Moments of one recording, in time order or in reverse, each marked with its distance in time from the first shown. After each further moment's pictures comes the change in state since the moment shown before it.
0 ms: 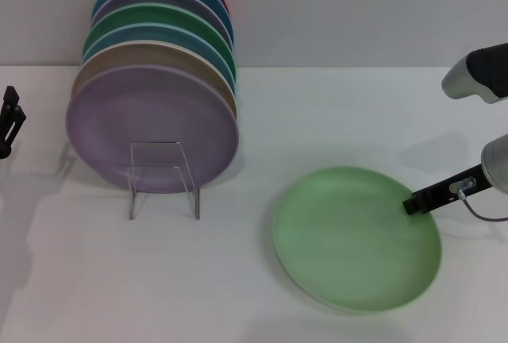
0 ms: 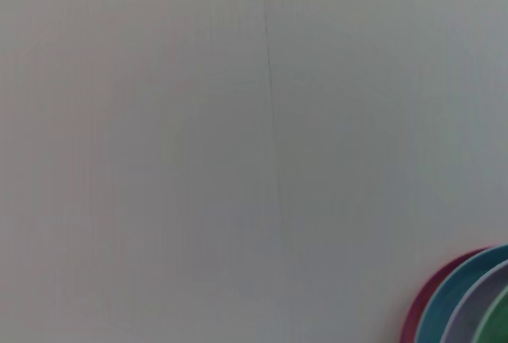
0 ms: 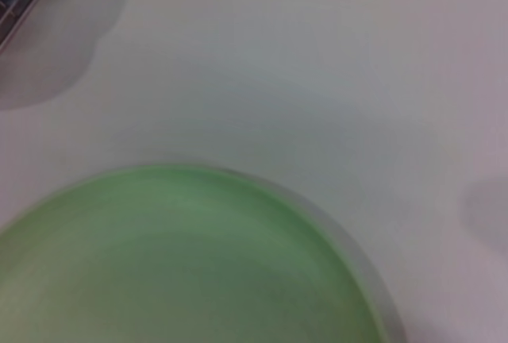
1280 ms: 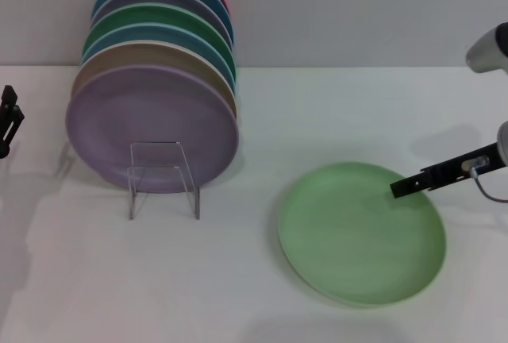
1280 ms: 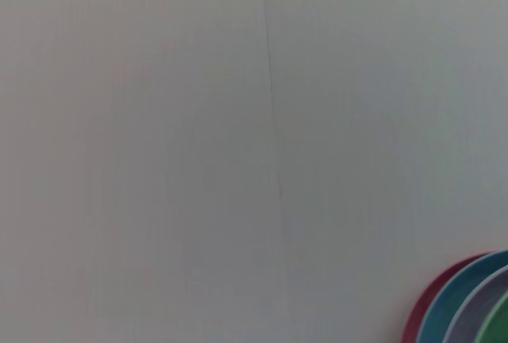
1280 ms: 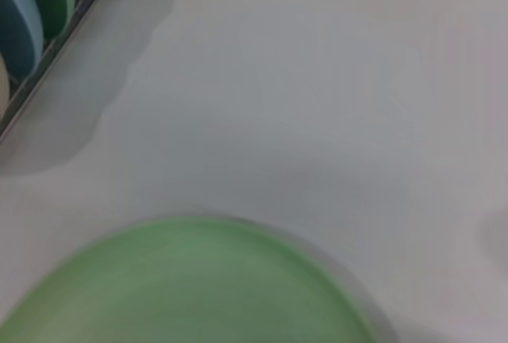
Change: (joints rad) left arm 0.005 0.000 0.000 -0.003 0.000 0.010 0.000; right arm -0.018 -0.003 0.064 0.078 0.032 0.029 -0.003
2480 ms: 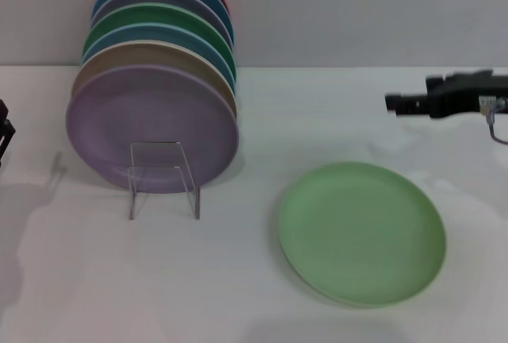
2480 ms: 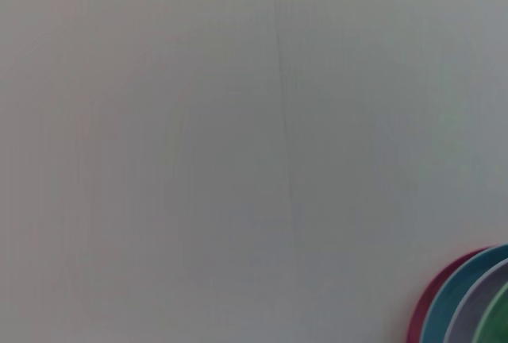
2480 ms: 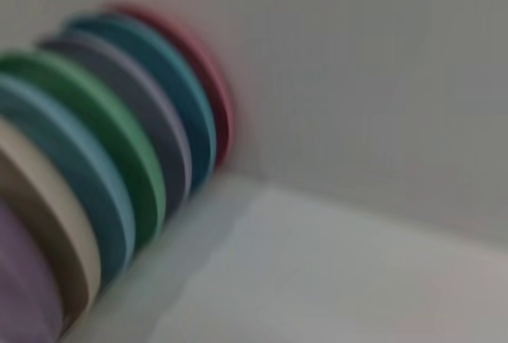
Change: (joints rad) left arm 0.042 -0.004 0.007 0.001 0.001 0.034 0.000; right arm -0.188 0.014 -0.031 0.318 0.257 -0.125 -0.138
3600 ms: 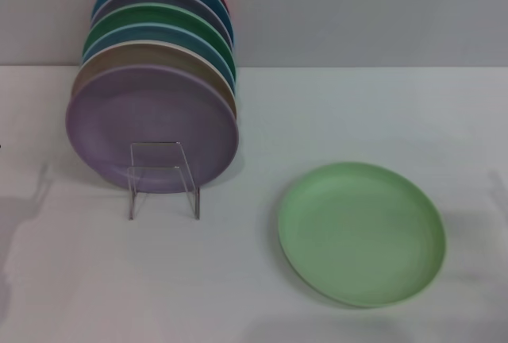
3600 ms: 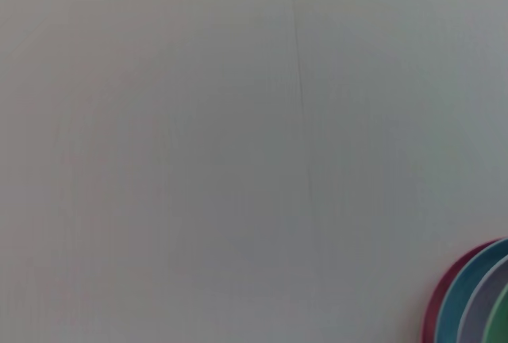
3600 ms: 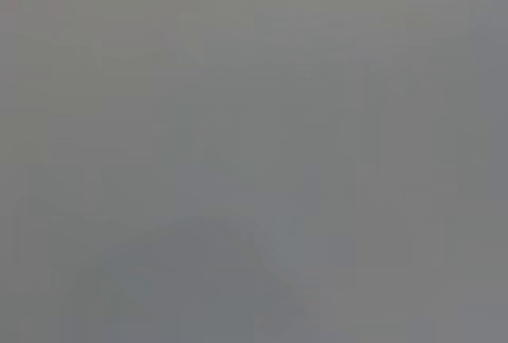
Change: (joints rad) left arm 0.048 0.000 0.000 0.000 0.001 0.033 0.000; right arm -0.166 0.020 0.297 -1.322 1.646 0.435 -1.880
